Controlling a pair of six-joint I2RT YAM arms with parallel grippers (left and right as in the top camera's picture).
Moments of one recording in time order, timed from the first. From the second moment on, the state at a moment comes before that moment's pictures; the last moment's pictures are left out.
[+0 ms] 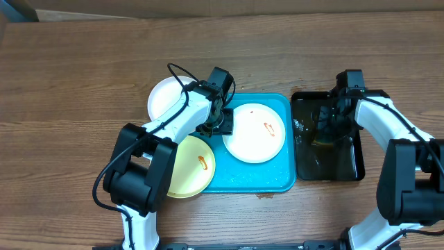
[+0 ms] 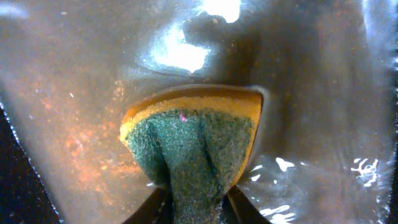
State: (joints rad) left arm -0.45 2.02 1.38 -0.79 0.13 -0.41; right arm -0.01 1.83 1.12 -0.72 -0.08 0.22
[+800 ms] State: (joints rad) left arm -0.45 2.02 1.38 -0.80 0.13 -0.41; right arm -0.01 1.83 1.14 -0.77 -0.08 0.20
